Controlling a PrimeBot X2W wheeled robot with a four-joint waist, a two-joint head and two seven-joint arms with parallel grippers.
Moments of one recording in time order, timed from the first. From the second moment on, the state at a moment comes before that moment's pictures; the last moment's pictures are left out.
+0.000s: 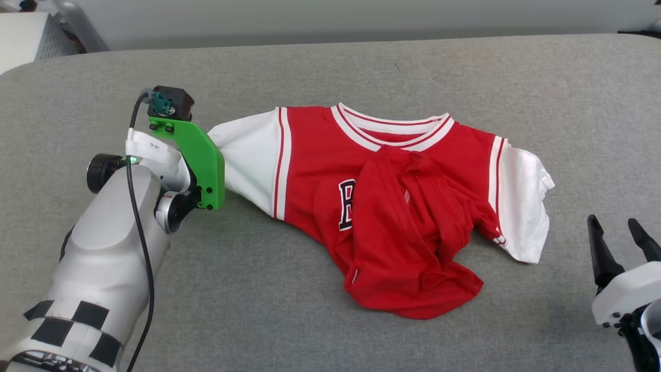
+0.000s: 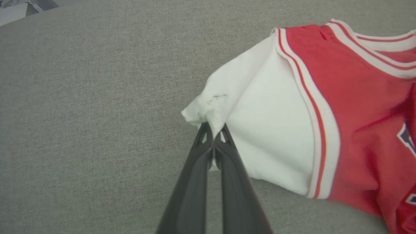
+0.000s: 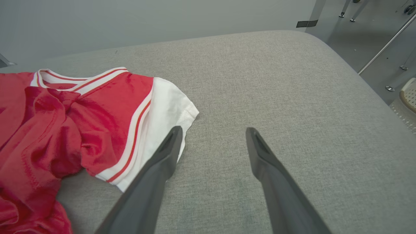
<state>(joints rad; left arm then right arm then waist) -0.84 0.33 -0.54 0.80 -0.64 -0.06 0.41 -0.04 -0.19 -0.18 -0.02 0.27 0.13 0.18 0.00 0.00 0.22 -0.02</state>
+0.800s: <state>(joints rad) -0.76 0.37 -0.55 0.38 -0.63 0.02 0.45 -0.47 -0.46 0.08 0.42 0.52 0.13 0.60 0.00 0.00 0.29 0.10</state>
